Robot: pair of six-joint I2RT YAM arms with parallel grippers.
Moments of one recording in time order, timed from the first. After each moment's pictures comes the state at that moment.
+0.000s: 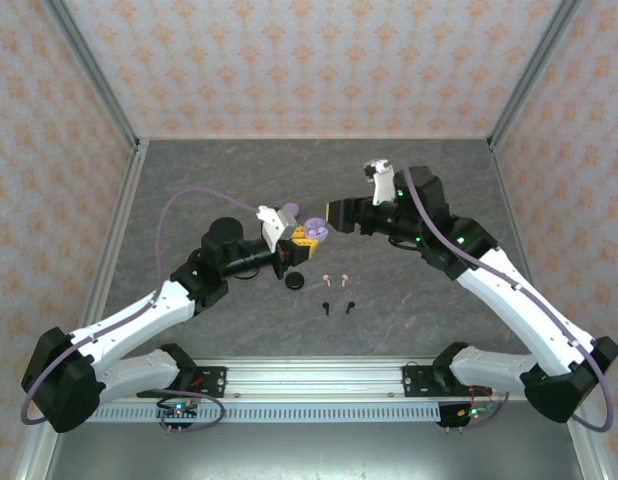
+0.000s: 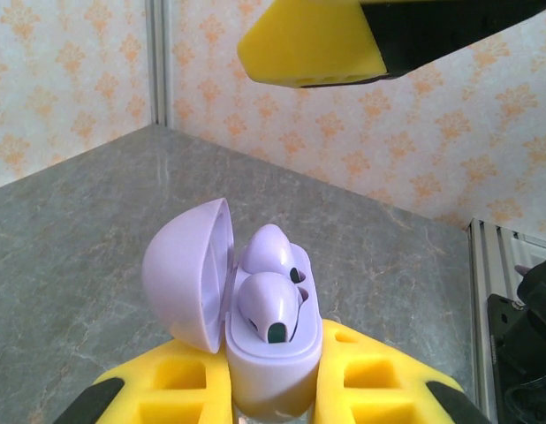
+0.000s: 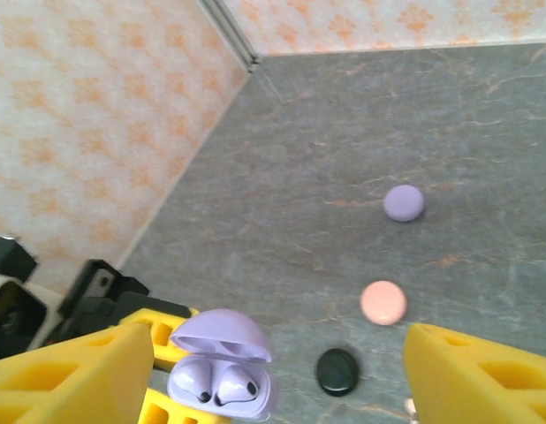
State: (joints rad) left arm -0.63 1.08 0.68 0.25 0.45 -0.07; right arm 0.65 1.11 1.25 -0.57 -0.24 0.45
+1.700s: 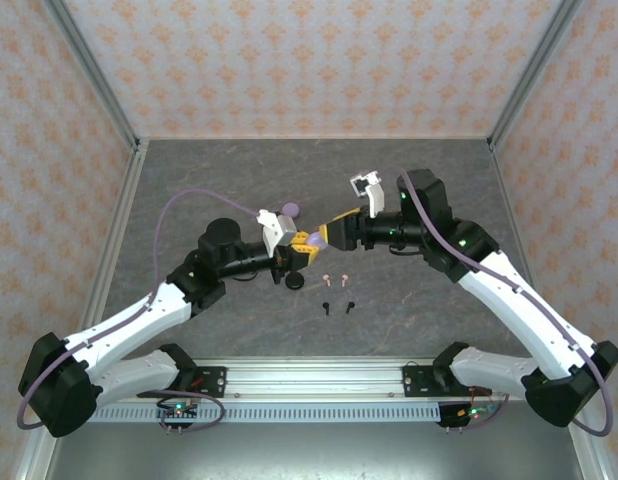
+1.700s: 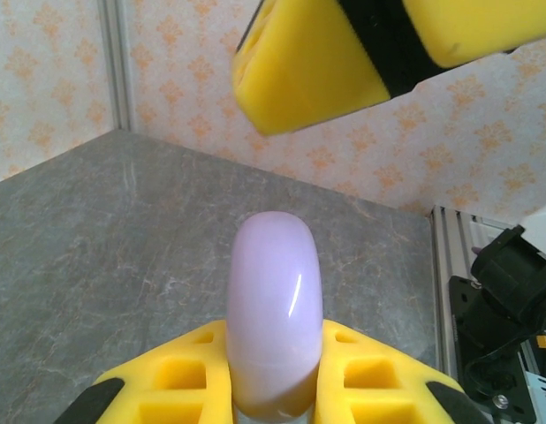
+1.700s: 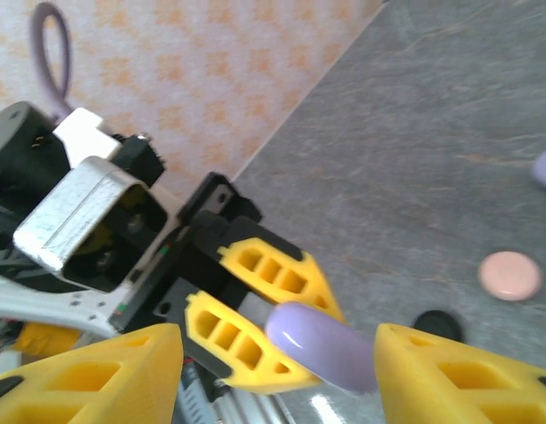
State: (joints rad) left arm -0.64 1.05 0.68 0.21 0.52 -0.04; right arm 0.64 1.09 1.22 -0.59 -0.51 0.39
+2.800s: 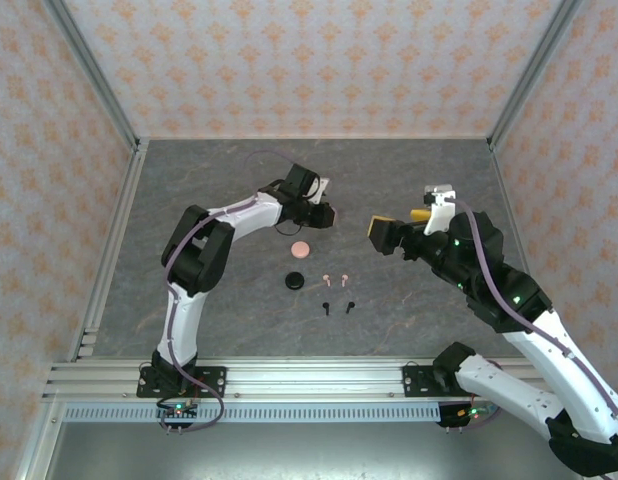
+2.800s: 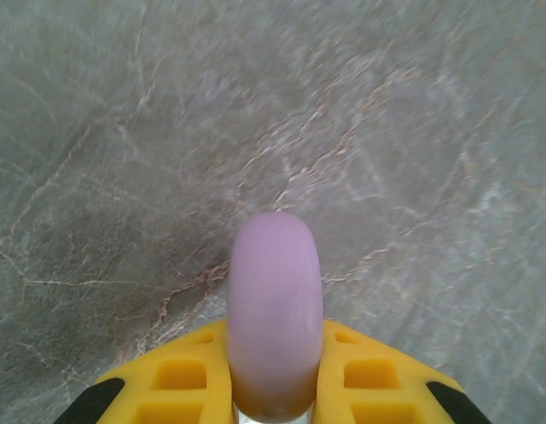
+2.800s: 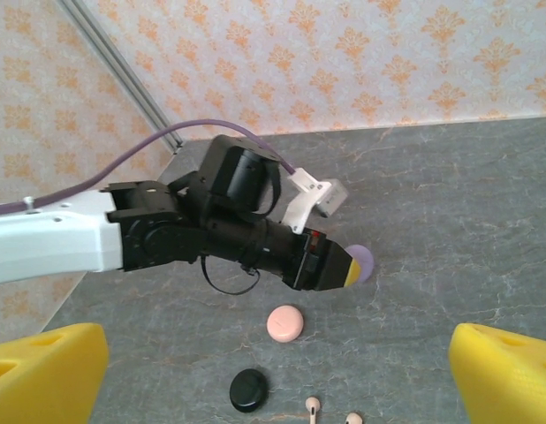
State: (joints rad) left arm -0.50 2.15 1.56 -0.35 0.35 -0.34; right arm 0.64 0.75 1.06 -0.63 0.07 0.43
